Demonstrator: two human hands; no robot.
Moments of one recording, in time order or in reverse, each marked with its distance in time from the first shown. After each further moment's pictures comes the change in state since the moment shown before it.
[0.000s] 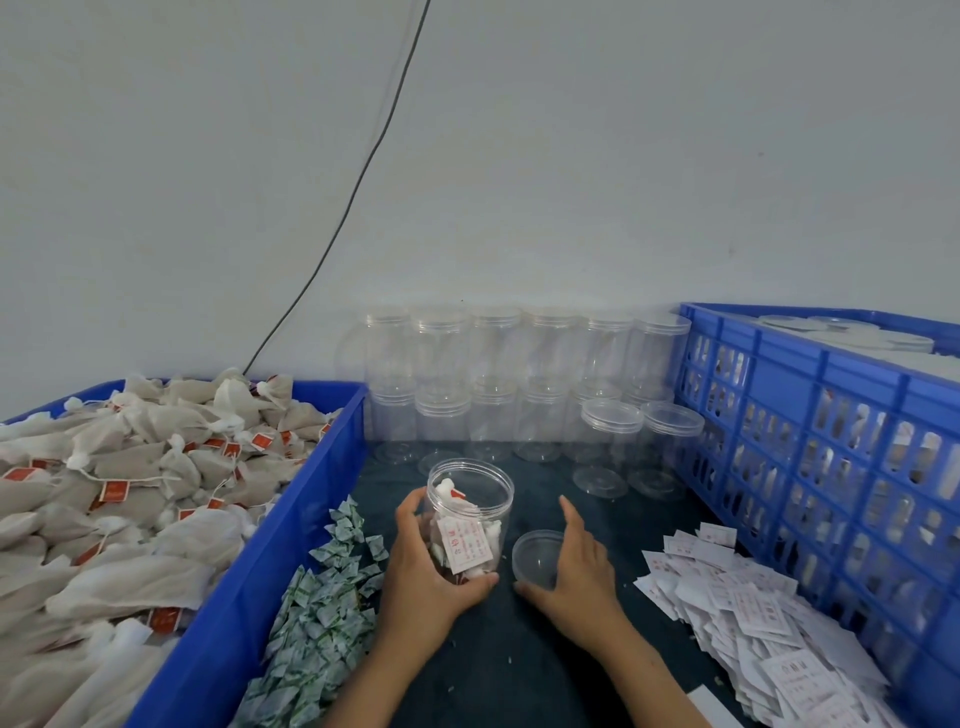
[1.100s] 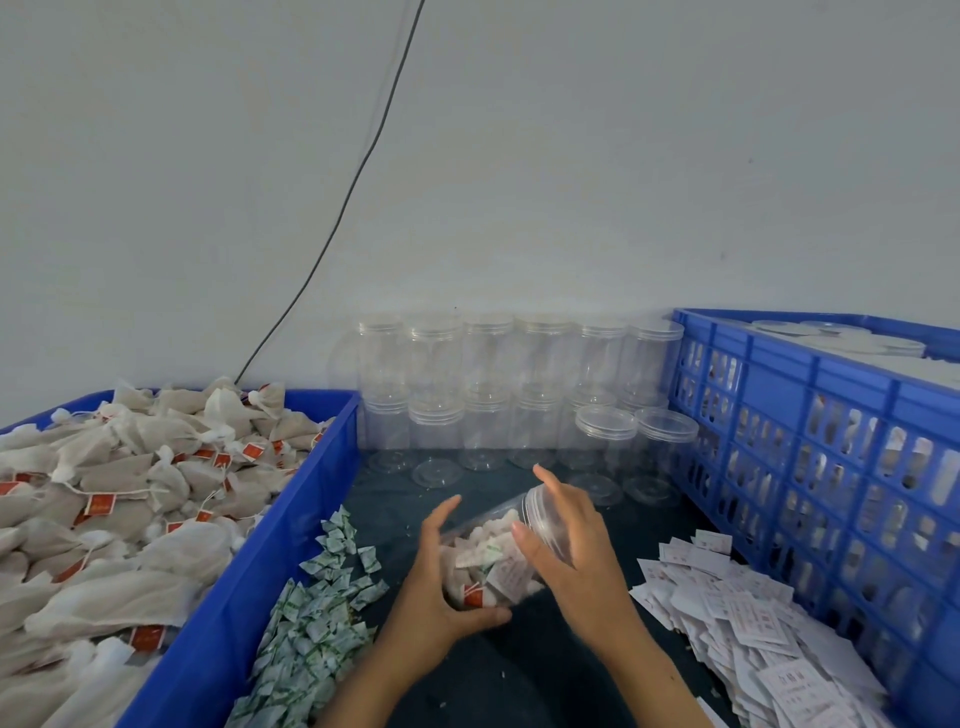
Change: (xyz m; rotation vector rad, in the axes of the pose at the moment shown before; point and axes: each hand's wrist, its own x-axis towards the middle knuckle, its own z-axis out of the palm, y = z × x) left_hand -0.004 0.015 -0.005 -0.153 -0.331 -0.006; right_hand -0.013 -0.030 -0.034 0.367 0.134 -0.284
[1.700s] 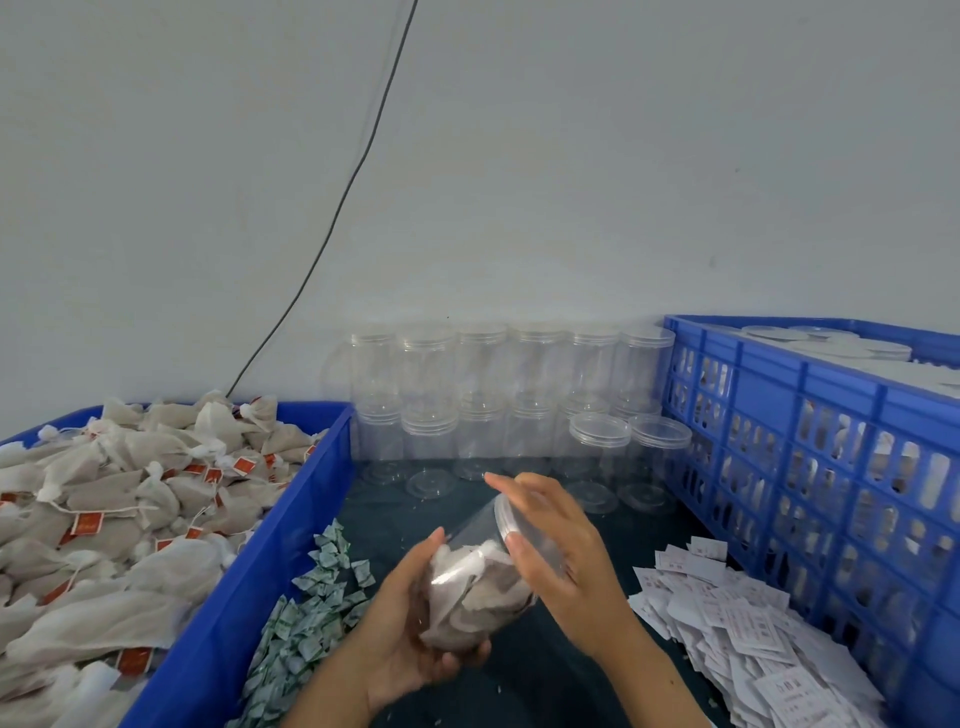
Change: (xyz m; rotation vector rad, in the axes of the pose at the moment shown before) left_hand -0.004 0.035 -0.013 -0.839 -0.250 -0.601; right_hand 0.000 -0.031 -0.008 0.020 -0.032 -0.275
